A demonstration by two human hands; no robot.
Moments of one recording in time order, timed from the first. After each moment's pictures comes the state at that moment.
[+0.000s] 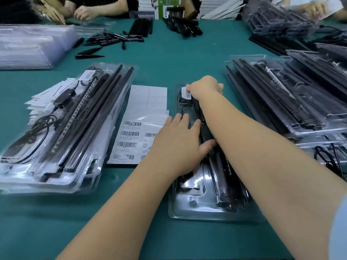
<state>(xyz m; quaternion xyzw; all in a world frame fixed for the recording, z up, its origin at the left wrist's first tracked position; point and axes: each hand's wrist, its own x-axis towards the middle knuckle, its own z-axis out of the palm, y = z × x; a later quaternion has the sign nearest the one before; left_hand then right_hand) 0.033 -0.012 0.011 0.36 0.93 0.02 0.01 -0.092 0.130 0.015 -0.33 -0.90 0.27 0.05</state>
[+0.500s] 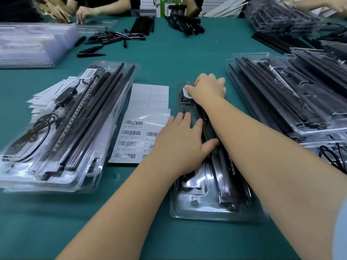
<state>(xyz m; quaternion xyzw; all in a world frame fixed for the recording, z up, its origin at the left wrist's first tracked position) 0.033 -0.011 0.011 0.35 0.94 0.02 0.03 -0.083 0.135 0.005 -0.25 -0.95 0.17 0.12</state>
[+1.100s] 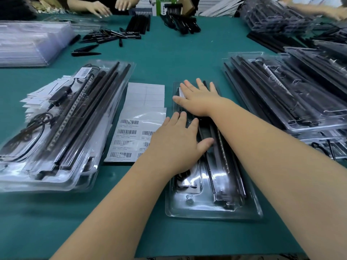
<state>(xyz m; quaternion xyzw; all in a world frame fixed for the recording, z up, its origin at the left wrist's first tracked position) 0.036 -0.013 0.013 0.34 0.94 0.04 0.06 -0.058 0.139 0.000 -0.04 -1.00 0.05 -0.06</state>
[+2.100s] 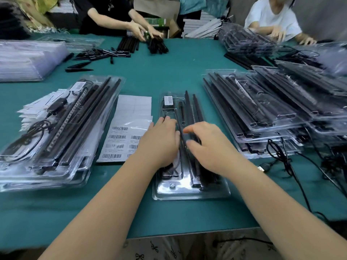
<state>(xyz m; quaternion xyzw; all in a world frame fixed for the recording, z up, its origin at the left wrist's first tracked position) 0.031 -0.008 0.003 0.33 0.93 0.17 -0.02 0.112 0.117 0.020 -0.04 -0.96 0.24 0.10</state>
